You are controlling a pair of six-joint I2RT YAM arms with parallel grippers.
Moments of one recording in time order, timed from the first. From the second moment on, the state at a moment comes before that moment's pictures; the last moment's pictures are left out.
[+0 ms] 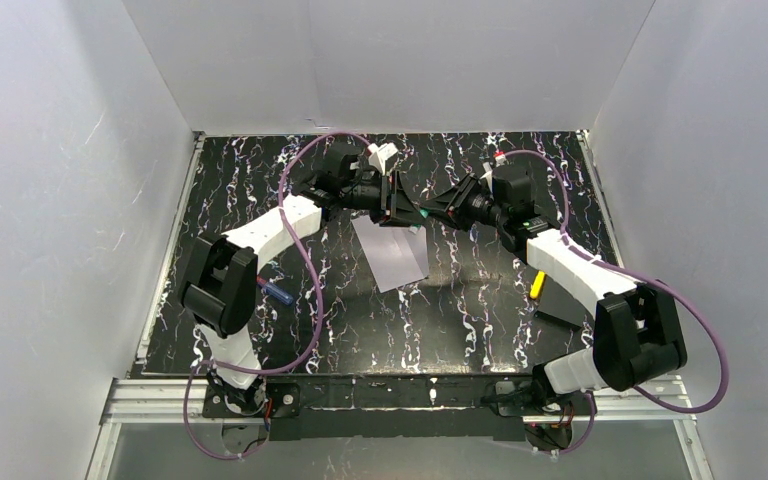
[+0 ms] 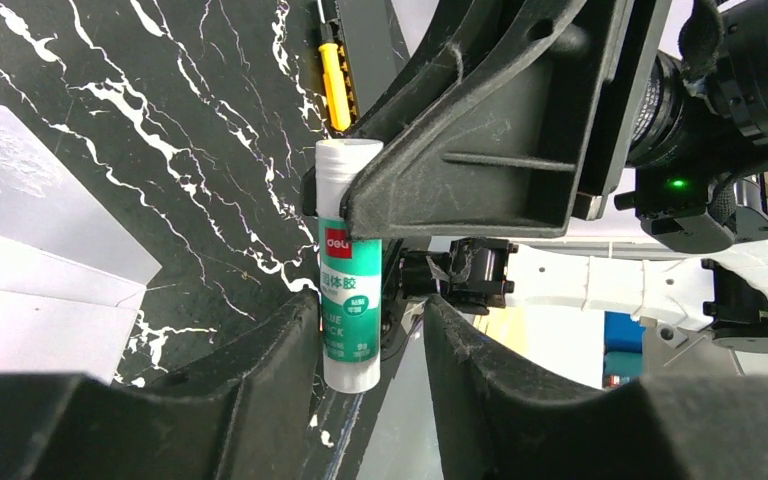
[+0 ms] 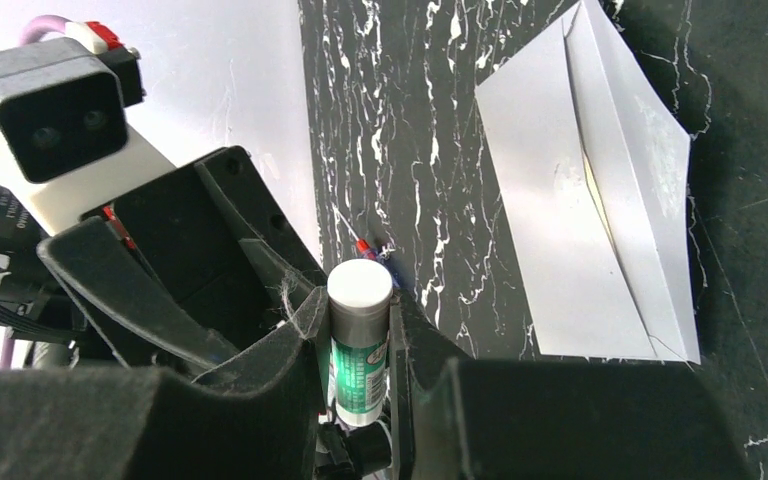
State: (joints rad) left arm -0.53 1.78 1.32 -0.07 0.88 -0.72; right arm 0.39 1.40 0.91 0.06 -0.44 1.10
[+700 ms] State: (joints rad) left arm -0.52 1.79 1.32 -0.07 0.90 -0.63; right arm 0.40 1.41 0.92 0.08 -0.47 1.13
